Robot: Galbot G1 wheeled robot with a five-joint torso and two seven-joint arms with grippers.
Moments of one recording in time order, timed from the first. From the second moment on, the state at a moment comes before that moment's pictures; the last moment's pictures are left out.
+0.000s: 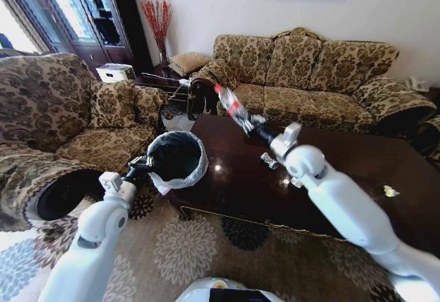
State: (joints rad) left arm 1.28 -1.07 -0.74 -2.18 -0.57 0.49 -0.01; right arm -0.32 0.86 -0.13 2.03 0.89 -0.32 0.03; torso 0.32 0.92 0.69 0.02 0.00
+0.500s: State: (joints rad) left arm 1.27 -1.02 -0.75 -2.22 -0.64 0.56 -0.02; right arm -0.08 1.00 -0.59 2.01 0.90 -0.39 0.07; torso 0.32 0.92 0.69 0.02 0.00
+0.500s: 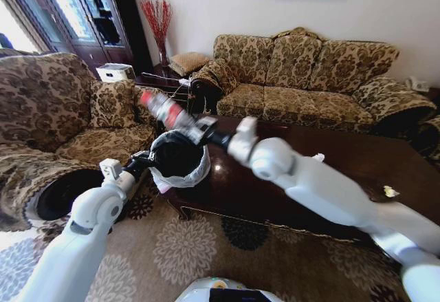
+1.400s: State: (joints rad) left arm 1.27 -1.03 -0.76 -2.22 -0.63 0.55 -0.02; right arm -0.16 0.96 -0.50 2.03 0.85 -0.40 0.13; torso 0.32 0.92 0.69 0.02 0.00
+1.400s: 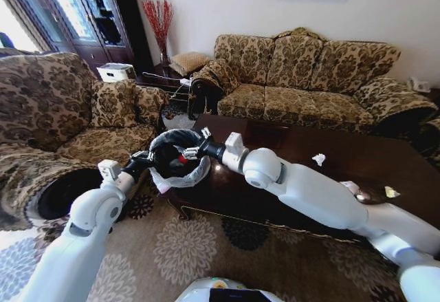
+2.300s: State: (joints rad) left arm 1.33 -1.09 -0.76 -2.27 -0.59 0.49 0.00; right arm -1.10 0.95 0.49 2.05 0.52 -0.42 0.10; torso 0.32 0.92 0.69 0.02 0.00
